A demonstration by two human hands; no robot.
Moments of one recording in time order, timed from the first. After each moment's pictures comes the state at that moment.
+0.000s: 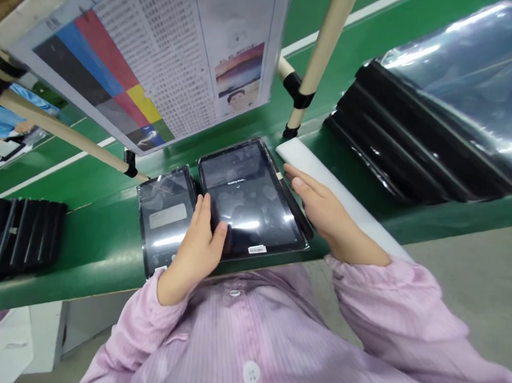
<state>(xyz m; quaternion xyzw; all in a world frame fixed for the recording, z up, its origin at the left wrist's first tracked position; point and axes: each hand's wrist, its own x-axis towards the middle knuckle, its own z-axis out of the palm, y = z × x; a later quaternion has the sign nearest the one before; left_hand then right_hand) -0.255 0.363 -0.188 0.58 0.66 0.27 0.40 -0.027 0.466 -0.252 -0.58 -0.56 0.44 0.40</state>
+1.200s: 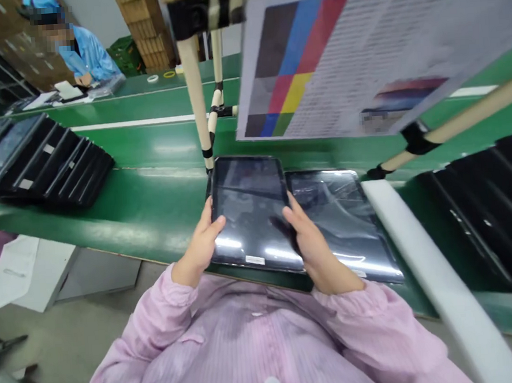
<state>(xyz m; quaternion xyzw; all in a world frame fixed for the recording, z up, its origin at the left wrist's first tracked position) -0.370 0.314 -0.244 0.37 0.57 0.60 0.43 -0.183 0.412 -0.232 -0.48 -0.48 0.65 0.34</state>
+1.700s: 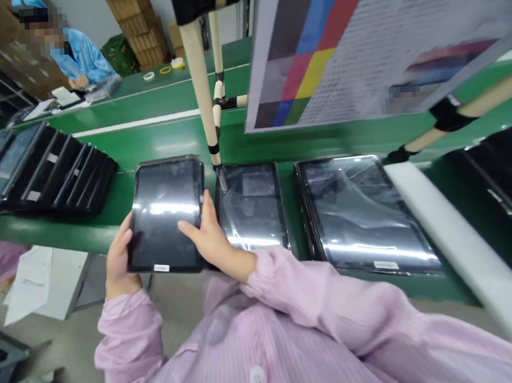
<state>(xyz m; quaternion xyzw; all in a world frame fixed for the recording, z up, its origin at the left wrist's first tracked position) -0.534 0.208 -0.234 0.27 0.64 0.66 0.30 -0.352 0.336 -0.232 -0.36 -0.64 0.64 0.24</state>
